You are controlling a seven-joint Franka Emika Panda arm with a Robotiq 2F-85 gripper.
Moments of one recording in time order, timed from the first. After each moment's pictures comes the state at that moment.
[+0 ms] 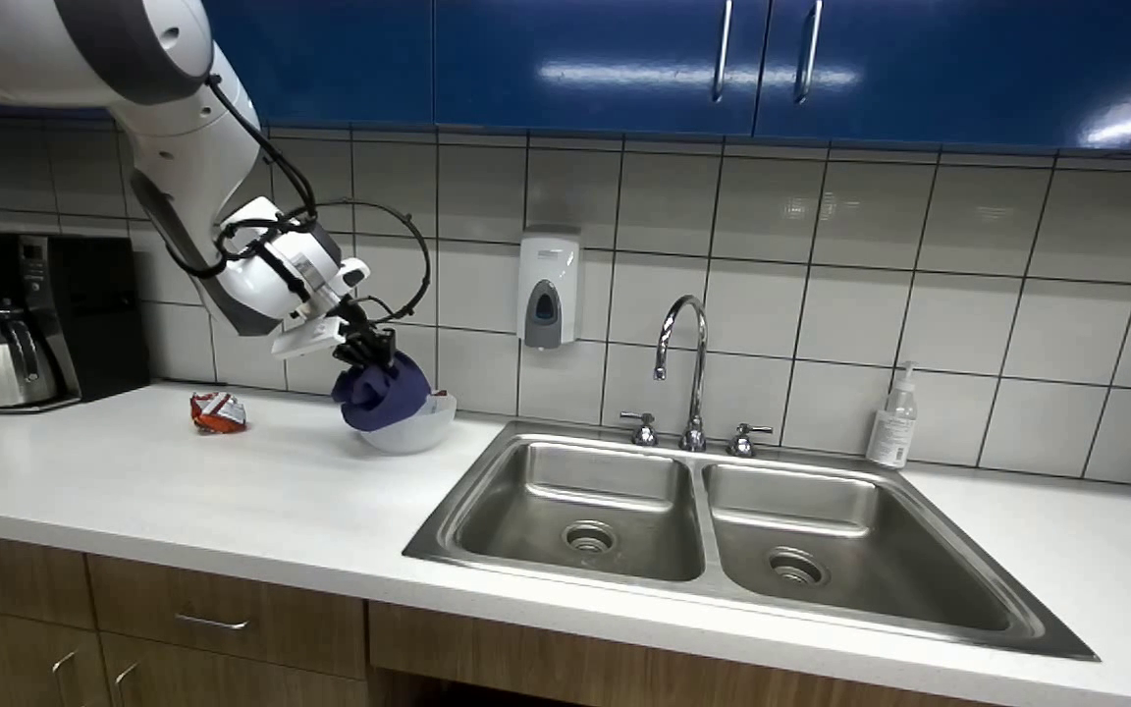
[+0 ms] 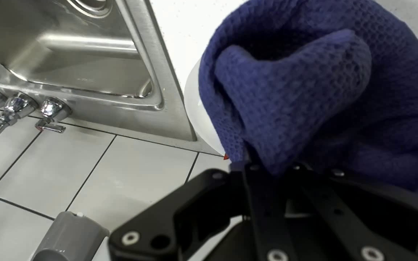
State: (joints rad) arm 0.28 0.65 -0.10 -1.57 -0.86 2.54 0.88
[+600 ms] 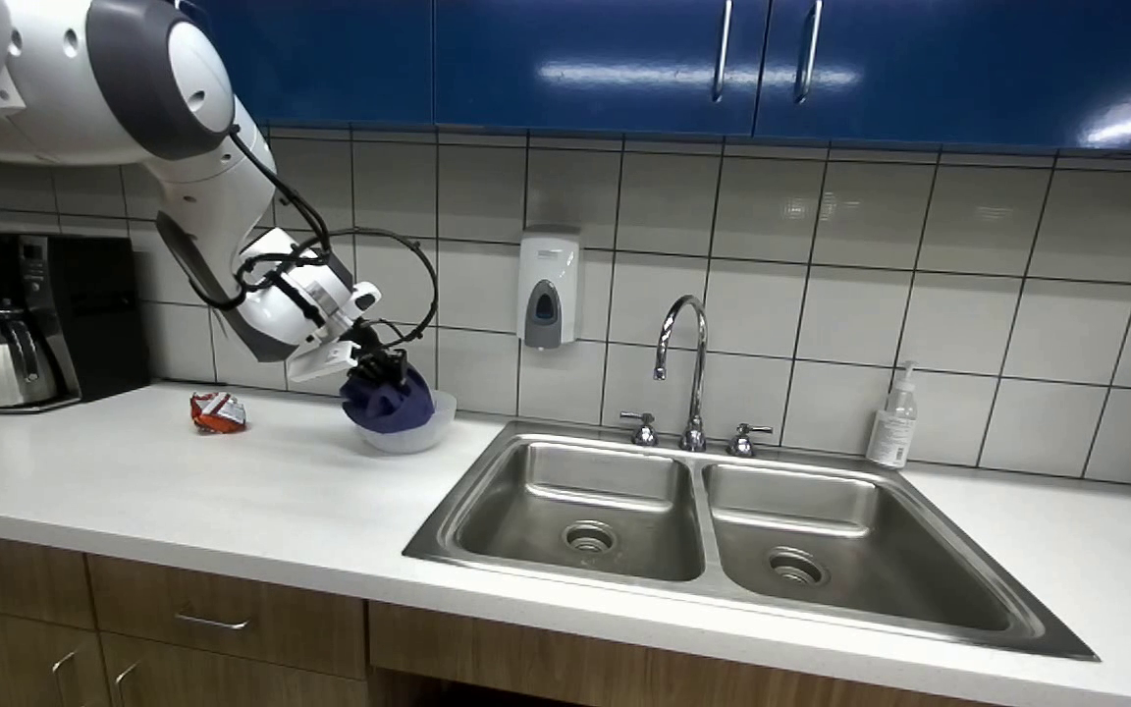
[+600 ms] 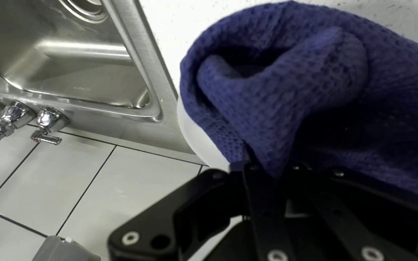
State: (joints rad) arm 0.28 0.78 -0.14 -1.46 -0.86 2.54 0.91
